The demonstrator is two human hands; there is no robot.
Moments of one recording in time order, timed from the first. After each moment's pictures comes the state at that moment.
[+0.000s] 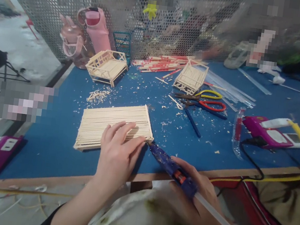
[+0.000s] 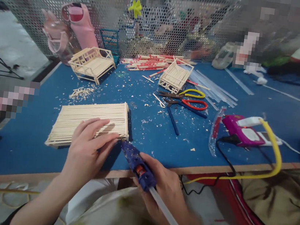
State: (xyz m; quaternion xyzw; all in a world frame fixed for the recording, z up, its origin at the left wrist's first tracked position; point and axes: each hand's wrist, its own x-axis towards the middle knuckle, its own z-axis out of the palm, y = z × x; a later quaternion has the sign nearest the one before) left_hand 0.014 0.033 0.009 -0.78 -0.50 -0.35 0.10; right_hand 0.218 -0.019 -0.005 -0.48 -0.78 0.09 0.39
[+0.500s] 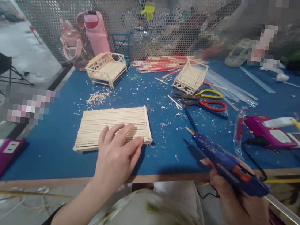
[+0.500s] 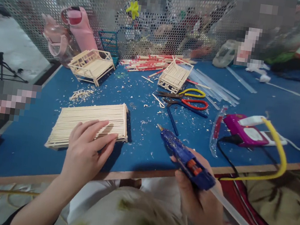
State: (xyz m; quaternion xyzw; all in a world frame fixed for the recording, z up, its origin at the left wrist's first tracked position) left_hand 0.018 0.032 0.013 -0.79 -0.51 -0.32 0.16; right_hand 0.273 -0.022 -0.020 -0.56 -0.67 0.09 0.47
